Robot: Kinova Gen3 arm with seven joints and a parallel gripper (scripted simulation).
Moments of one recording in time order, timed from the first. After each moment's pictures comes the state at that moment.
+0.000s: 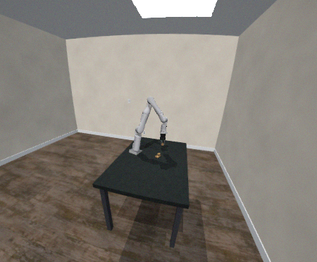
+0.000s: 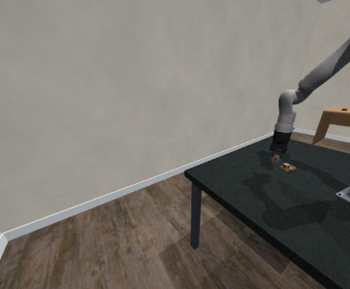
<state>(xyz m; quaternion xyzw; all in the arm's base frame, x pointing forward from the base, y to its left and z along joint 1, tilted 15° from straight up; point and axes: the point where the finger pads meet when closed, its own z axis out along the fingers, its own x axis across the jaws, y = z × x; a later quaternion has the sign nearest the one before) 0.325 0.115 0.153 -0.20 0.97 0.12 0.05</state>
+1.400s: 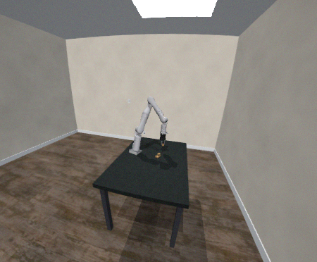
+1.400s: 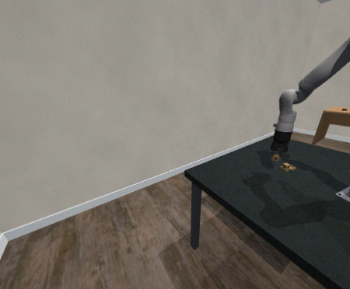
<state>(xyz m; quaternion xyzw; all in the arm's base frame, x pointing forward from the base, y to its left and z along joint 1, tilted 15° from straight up) 0.332 0.105 0.152 -0.28 0.95 0.11 0.06</state>
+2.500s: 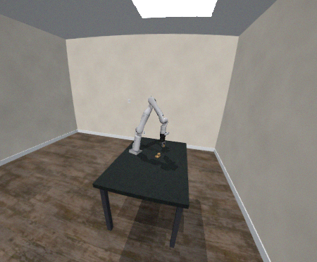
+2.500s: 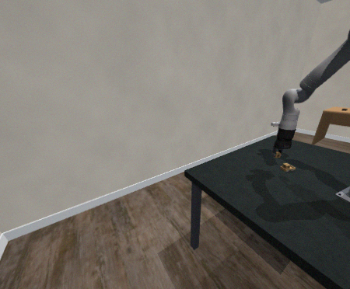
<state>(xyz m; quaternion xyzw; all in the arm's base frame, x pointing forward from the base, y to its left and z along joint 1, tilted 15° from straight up) 0.350 0.068 0.145 -0.55 0.83 0.08 0.08</state>
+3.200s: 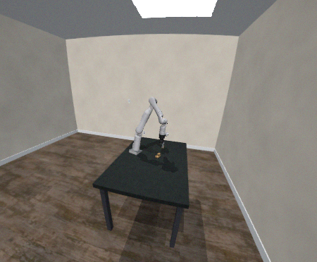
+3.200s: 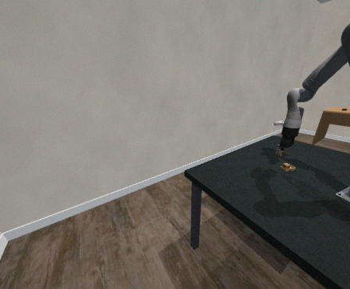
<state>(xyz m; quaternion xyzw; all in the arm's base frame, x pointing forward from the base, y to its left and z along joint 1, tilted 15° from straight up) 0.353 0.035 0.139 -0.73 0.67 0.06 0.10</state>
